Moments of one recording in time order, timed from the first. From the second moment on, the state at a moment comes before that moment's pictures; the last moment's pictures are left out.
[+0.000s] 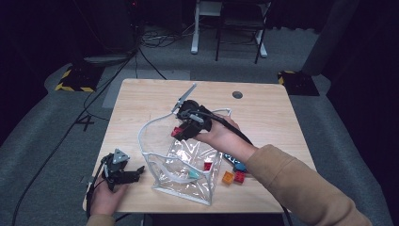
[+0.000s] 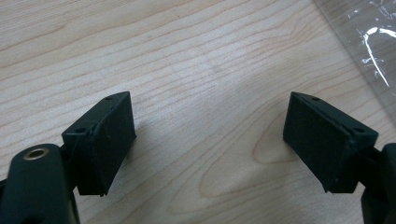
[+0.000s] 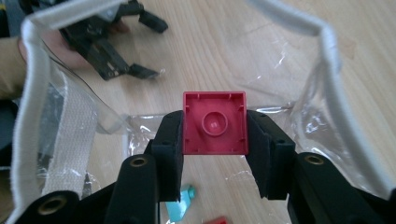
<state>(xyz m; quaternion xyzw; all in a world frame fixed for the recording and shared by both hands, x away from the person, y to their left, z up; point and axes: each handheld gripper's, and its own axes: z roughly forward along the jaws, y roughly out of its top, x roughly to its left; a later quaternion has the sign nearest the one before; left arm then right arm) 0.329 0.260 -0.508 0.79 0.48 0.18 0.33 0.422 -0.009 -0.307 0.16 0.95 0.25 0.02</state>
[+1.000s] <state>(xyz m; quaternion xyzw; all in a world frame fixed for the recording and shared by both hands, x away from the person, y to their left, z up) 0.329 0.260 -0.508 0.79 0.48 0.18 0.33 0.415 0.013 -0.336 0.13 0.98 0.13 -0.01</state>
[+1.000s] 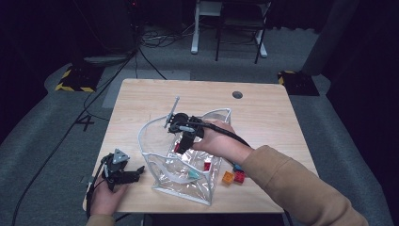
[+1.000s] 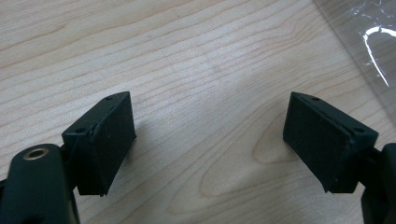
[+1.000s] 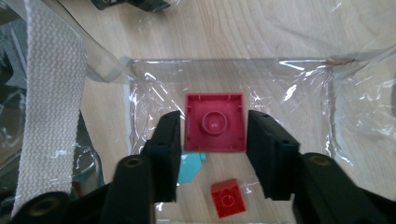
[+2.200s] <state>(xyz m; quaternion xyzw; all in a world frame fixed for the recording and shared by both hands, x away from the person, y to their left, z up) 0.329 0.260 -0.508 0.79 0.48 0.18 0.33 0.381 -0.143 -0.264 0.20 0.91 0.37 0.05</state>
